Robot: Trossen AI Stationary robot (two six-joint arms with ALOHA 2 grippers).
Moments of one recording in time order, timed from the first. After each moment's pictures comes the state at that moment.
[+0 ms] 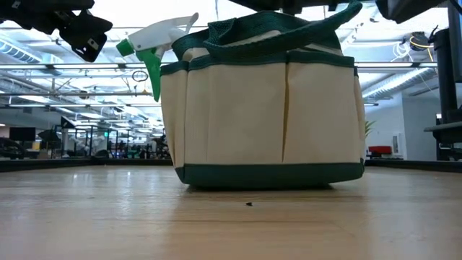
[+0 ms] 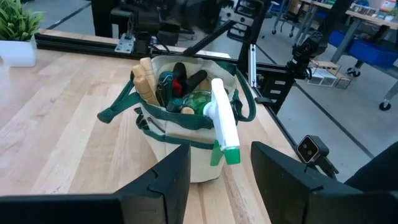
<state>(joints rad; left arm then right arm) -0.36 0.63 0.38 0.03 -0.11 -0.24 0.37 1.67 0.82 0.96 0.59 -0.09</state>
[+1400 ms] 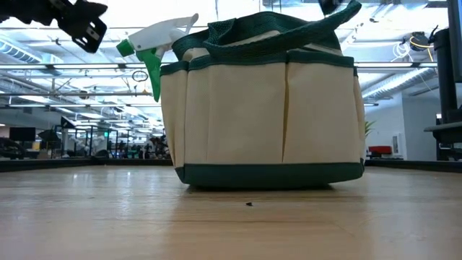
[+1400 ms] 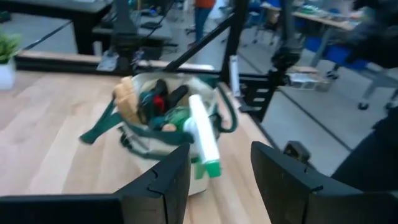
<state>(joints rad) -0.36 0.61 0.38 0.07 -0.05 -0.19 0.23 1.02 0.82 -0.02 0.05 0.06</state>
